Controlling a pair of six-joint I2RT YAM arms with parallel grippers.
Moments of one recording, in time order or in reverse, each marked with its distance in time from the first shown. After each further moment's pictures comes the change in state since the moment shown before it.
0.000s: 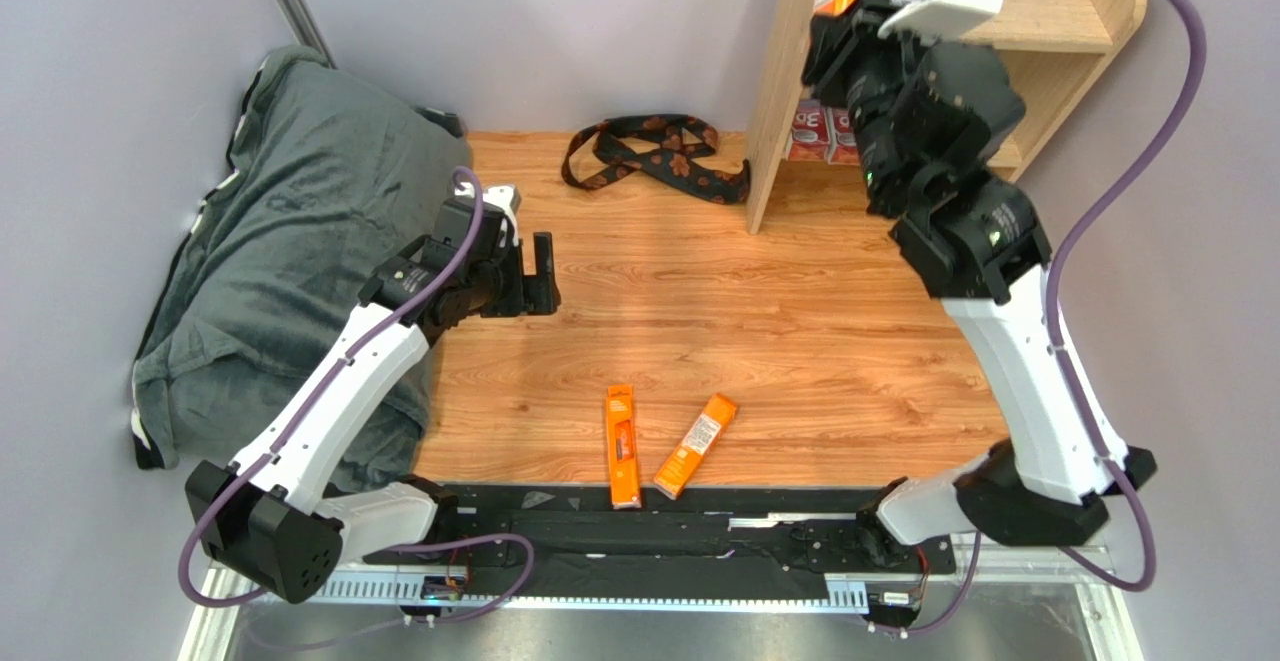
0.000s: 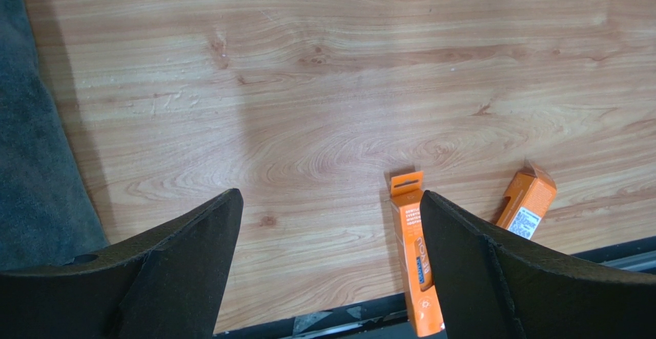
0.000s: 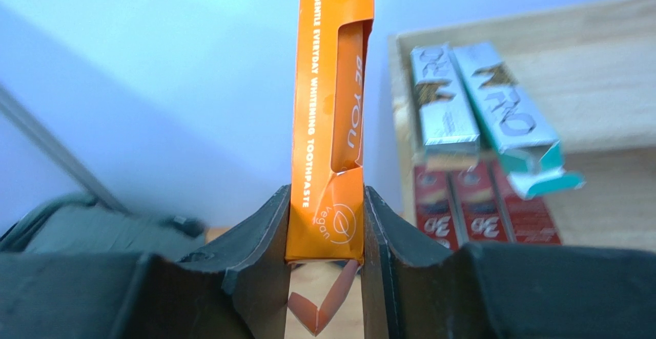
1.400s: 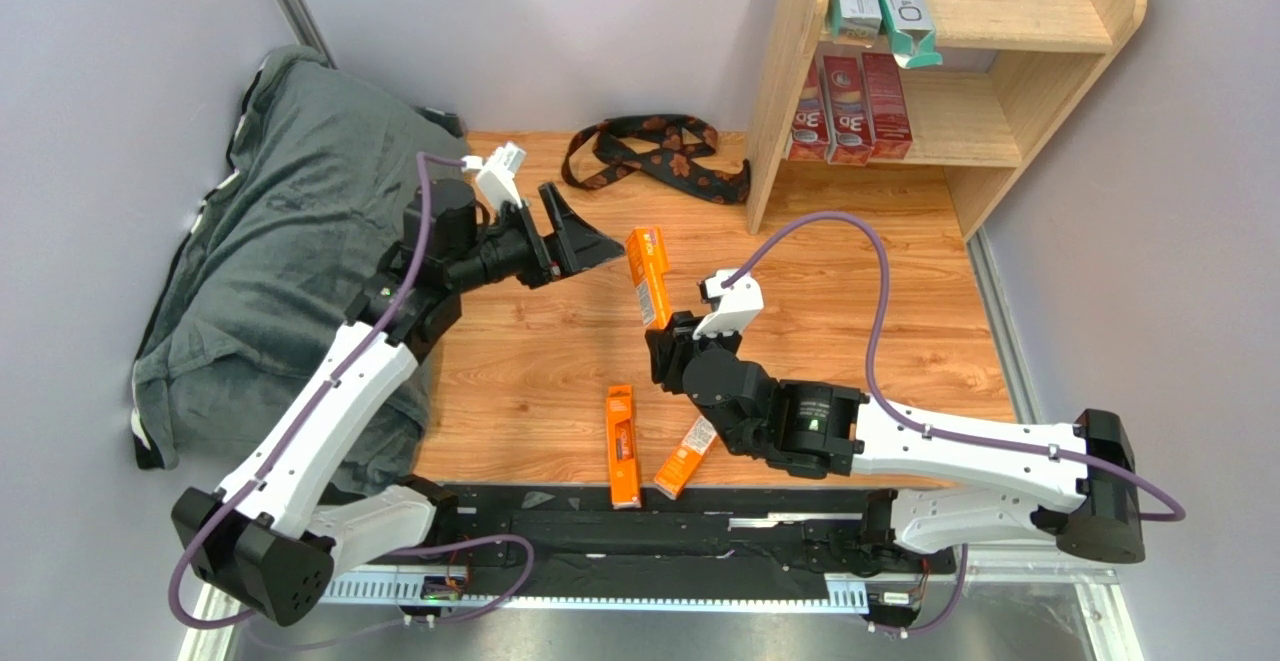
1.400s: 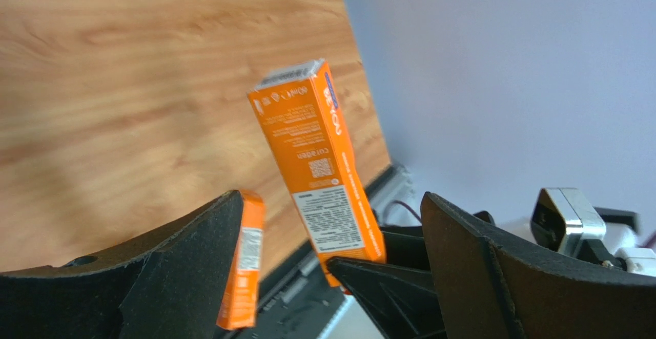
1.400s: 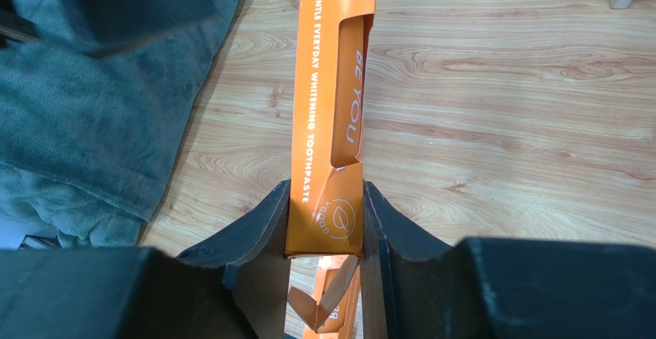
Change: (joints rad) left arm 0.000 -0.068 -0.074 0.509 0.550 -0.435; right arm 0.646 -0.245 -1.109 0.285 0.252 0.503
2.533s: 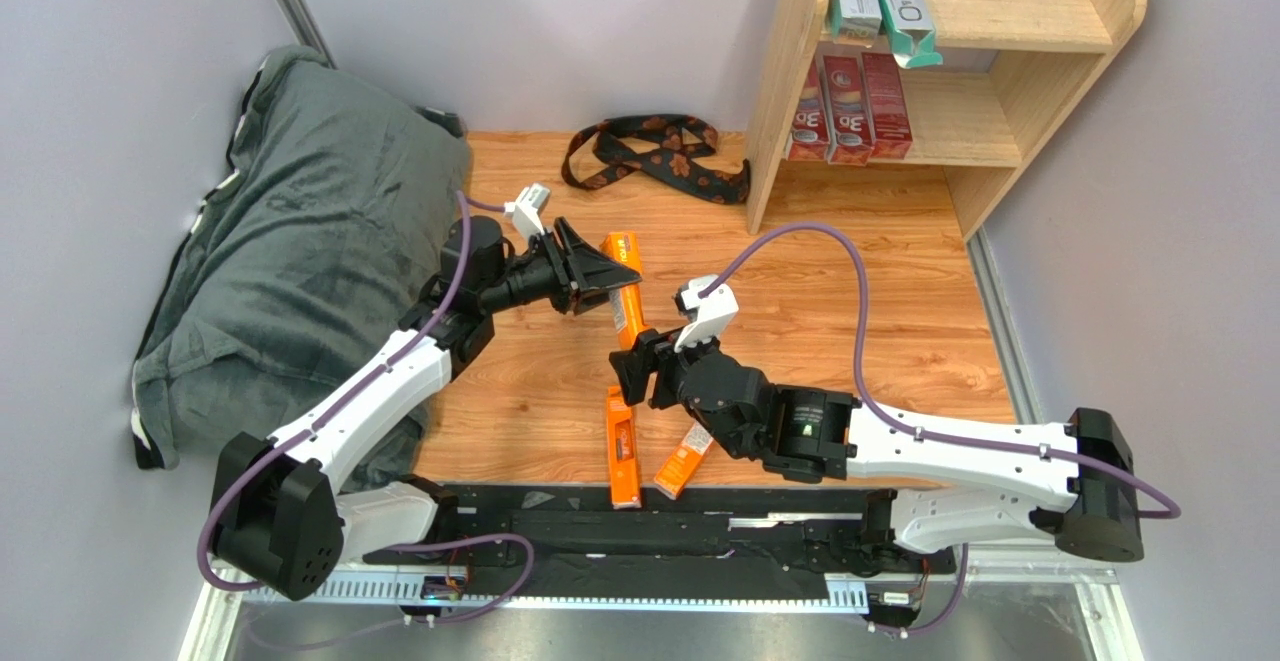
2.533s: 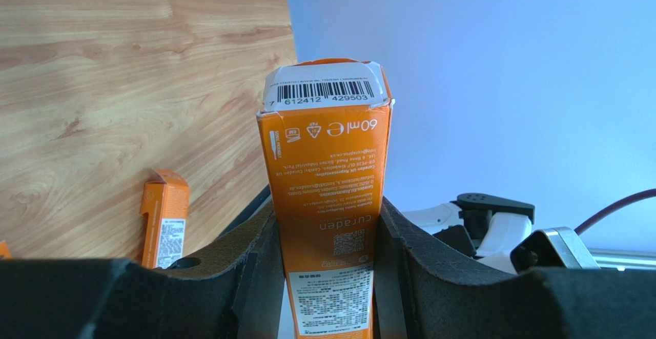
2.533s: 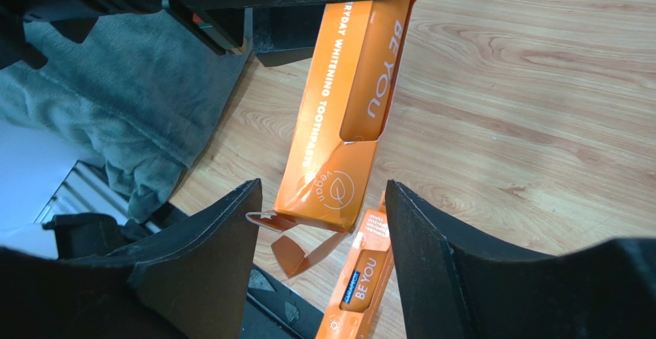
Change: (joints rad) left arm -0.005 0.080 -0.285 0.462 0.151 -0.346; right arm 0.005 -0.005 -0.049 0.114 -0.200 -0.084
